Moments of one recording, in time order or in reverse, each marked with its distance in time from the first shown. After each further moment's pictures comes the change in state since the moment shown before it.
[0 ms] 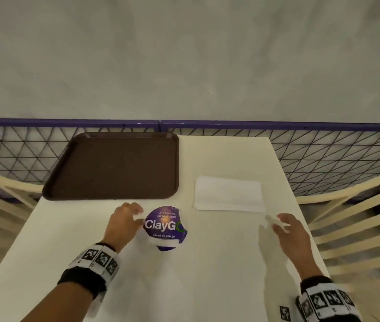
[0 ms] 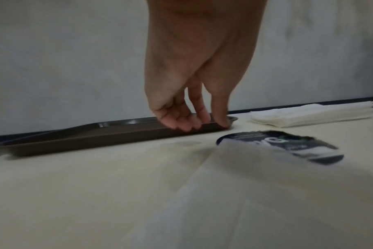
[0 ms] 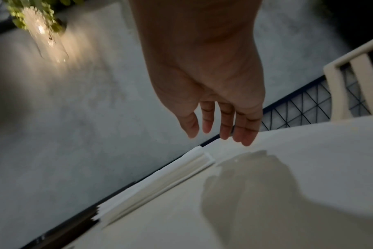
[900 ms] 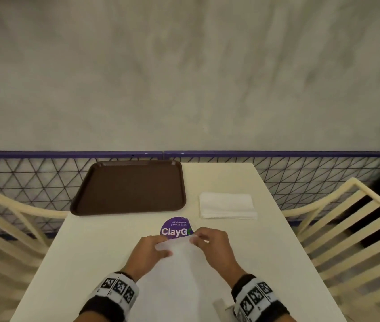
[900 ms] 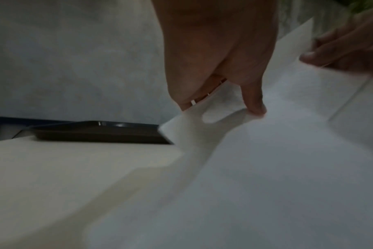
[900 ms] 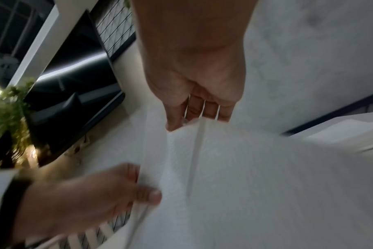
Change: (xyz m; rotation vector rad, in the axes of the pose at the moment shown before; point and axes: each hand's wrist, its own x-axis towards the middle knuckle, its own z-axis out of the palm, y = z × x) left_hand -0.097 -0.004 -0.032 -0.378 -0.215 0.271; right_hand -0.168 -0.150 0.074 0.149 -0.281 -0.402
